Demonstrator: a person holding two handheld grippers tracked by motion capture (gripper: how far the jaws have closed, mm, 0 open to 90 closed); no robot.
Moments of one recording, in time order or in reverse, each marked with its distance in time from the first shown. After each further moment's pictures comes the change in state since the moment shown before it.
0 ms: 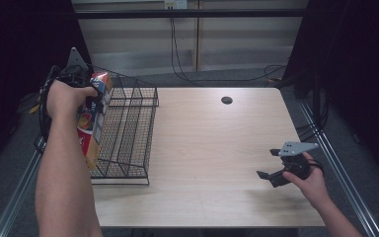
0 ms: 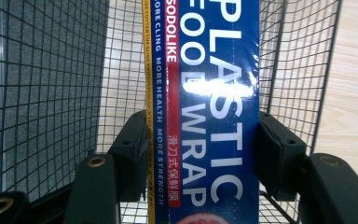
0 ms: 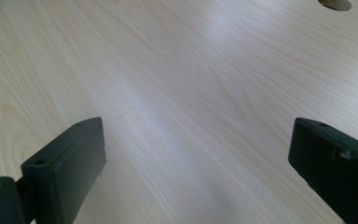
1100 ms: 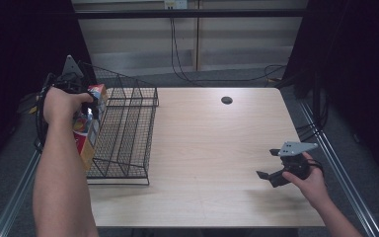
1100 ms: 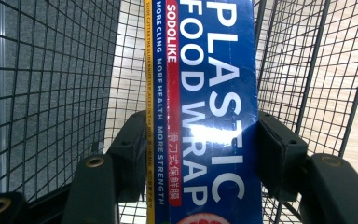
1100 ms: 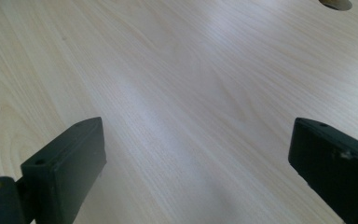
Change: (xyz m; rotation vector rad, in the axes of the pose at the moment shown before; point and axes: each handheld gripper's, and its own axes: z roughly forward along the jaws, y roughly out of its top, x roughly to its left) left arm 0.018 -0.003 0.014 0.028 0.008 -0.037; right arm 0.001 0.000 0.001 0.004 0.001 -0.003
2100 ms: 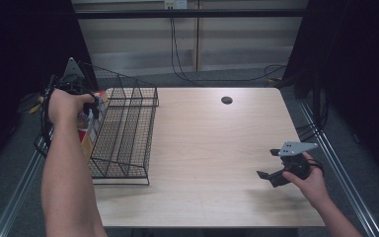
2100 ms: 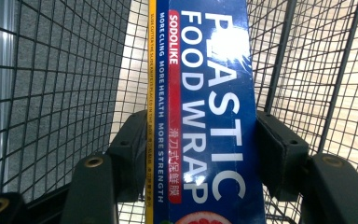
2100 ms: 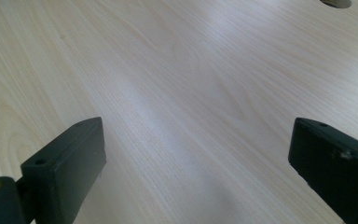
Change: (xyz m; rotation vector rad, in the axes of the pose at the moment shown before) left arm 0.003 0.010 0.018 -0.022 0.034 -0.023; right arm -0.002 -0.001 0.000 0.002 0.002 0.004
